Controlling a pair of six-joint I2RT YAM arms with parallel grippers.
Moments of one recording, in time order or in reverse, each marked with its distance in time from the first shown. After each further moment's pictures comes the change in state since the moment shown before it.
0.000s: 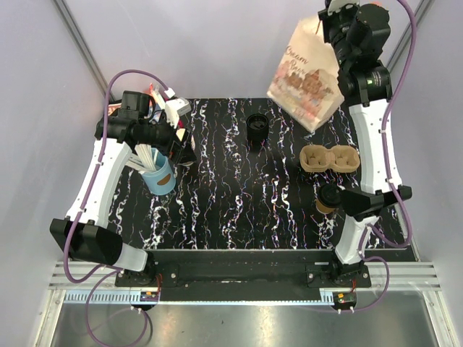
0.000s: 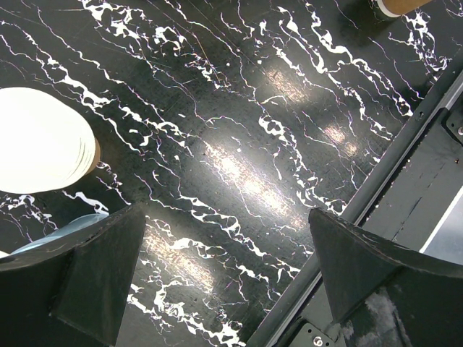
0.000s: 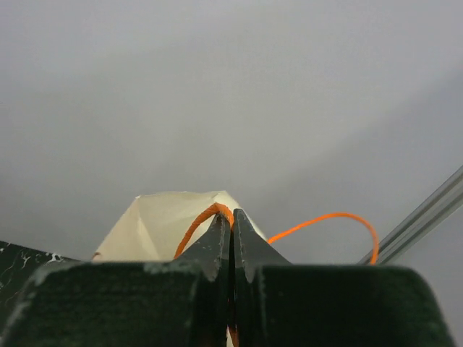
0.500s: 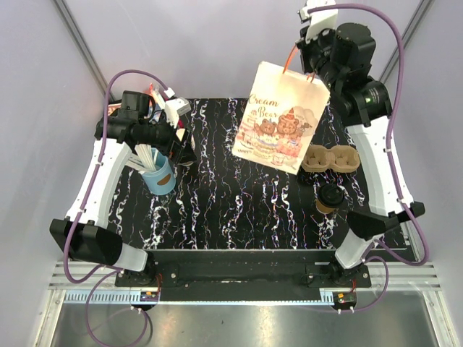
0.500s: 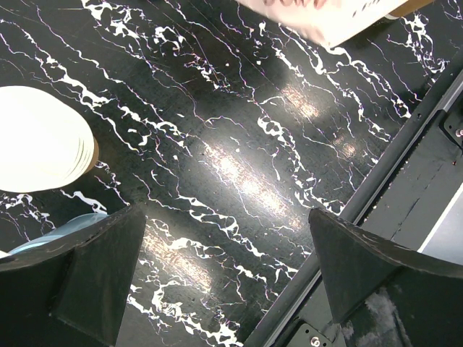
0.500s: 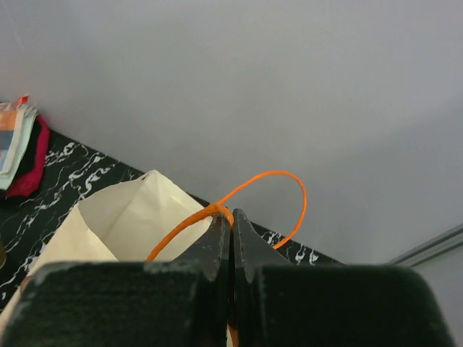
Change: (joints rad) left arm 0.000 -0.002 0.000 0.000 0.000 -0.010; right arm 0.167 -0.179 -0.178 -0.209 -0.014 0.082
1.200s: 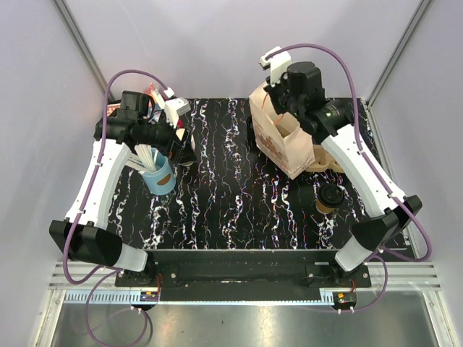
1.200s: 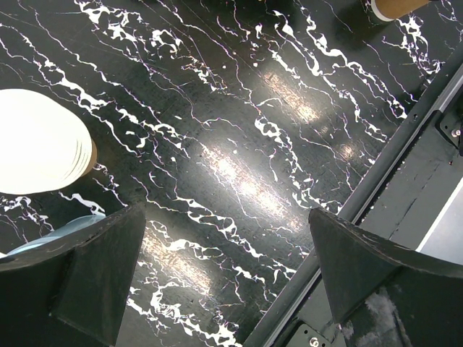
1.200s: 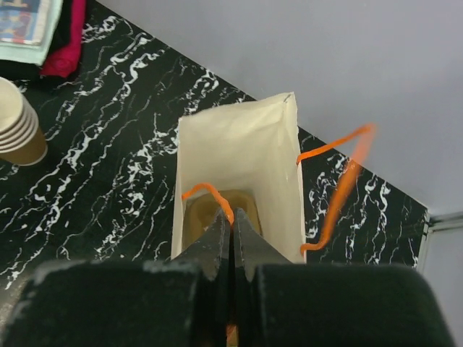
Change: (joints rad) left arm 0.000 -0.007 0.000 0.000 0.010 -0.001; right arm 0.116 -0.100 -0.472 0.017 0.037 0.079
